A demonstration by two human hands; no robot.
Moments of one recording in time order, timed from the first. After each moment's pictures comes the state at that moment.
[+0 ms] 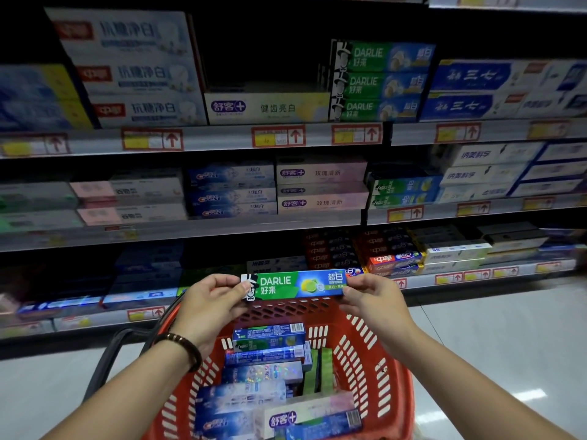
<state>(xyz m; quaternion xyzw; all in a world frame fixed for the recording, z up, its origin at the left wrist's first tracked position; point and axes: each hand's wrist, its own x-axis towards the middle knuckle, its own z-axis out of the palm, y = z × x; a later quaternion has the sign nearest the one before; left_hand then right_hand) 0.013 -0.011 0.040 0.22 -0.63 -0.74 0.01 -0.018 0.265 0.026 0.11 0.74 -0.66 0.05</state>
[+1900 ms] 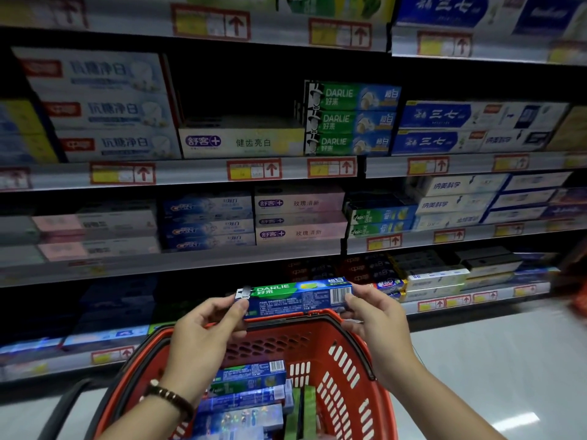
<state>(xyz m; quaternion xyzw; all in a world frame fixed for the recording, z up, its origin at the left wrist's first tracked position) 0.007 0.029 0.057 0.15 -0.71 -0.69 0.08 -0.032 0.289 0.048 0.12 0.67 -0.73 -0.04</state>
